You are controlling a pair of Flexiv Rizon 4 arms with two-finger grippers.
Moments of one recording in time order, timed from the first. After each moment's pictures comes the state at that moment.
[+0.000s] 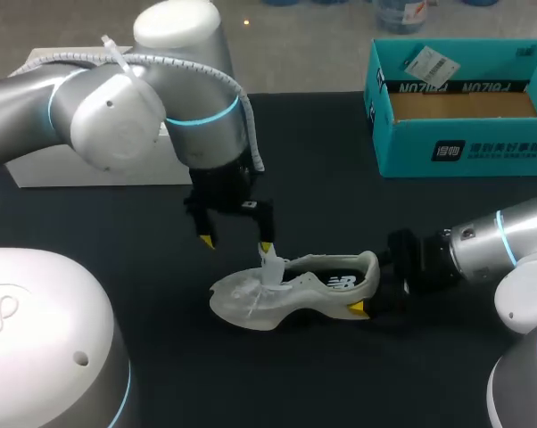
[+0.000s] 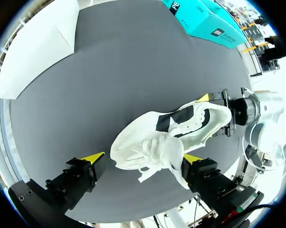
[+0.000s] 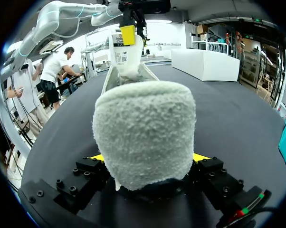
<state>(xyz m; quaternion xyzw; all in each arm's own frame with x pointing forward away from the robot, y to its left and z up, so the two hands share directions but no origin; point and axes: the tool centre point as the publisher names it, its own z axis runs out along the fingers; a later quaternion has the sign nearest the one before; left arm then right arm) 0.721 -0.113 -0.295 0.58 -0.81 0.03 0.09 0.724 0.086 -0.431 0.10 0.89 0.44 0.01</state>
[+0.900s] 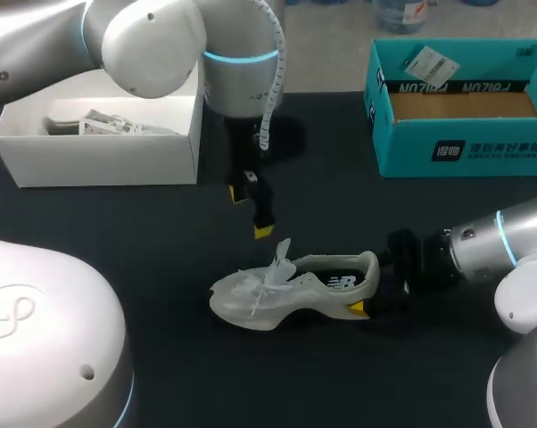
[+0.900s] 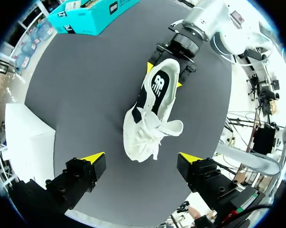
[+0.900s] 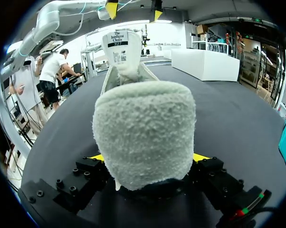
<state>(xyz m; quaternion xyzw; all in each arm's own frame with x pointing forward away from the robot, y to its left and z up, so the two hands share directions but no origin) 0.732 -0.126 -0.231 0.19 -0.98 -0.01 0.06 0.724 0.086 -0.431 0.10 0.89 0.44 0.01</state>
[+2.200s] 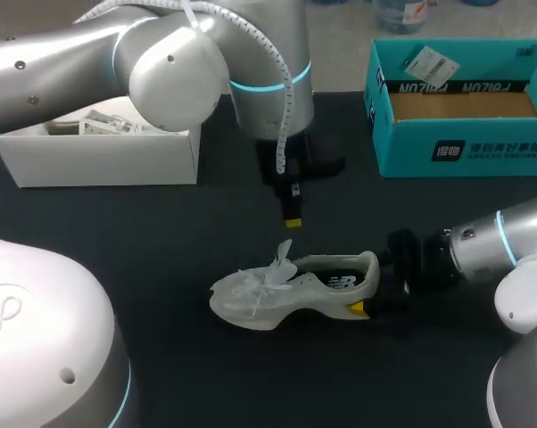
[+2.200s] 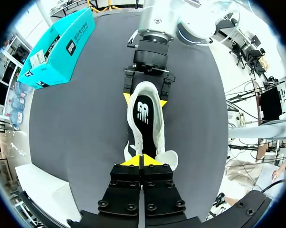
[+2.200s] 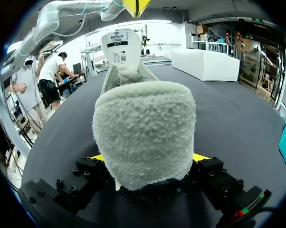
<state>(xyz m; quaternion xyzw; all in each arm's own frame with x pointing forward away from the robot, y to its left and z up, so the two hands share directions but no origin) 0.731 -0.195 -0.251 0.01 -1.00 0.07 0.03 0.724 0.086 -0.431 0.10 0.89 0.44 0.01</state>
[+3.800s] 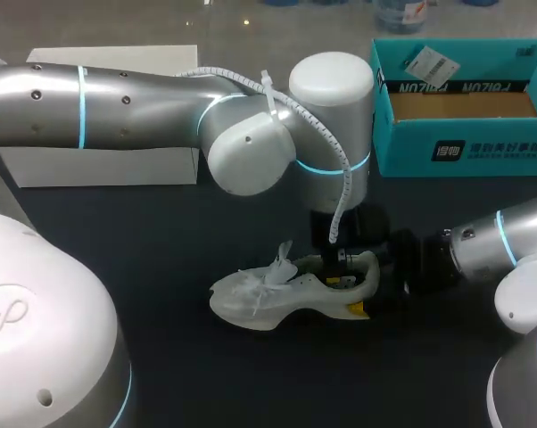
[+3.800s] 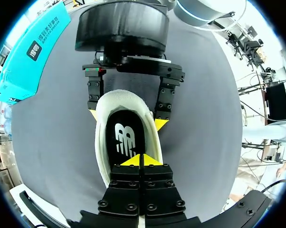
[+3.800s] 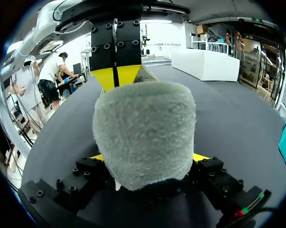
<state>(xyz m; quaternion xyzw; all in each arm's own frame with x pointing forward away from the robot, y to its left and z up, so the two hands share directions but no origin) 0.705 -0.254 -0.363 -0.01 -1.00 0.04 0.04 0.724 0.086 -0.431 0.10 0.89 0.44 0.01</state>
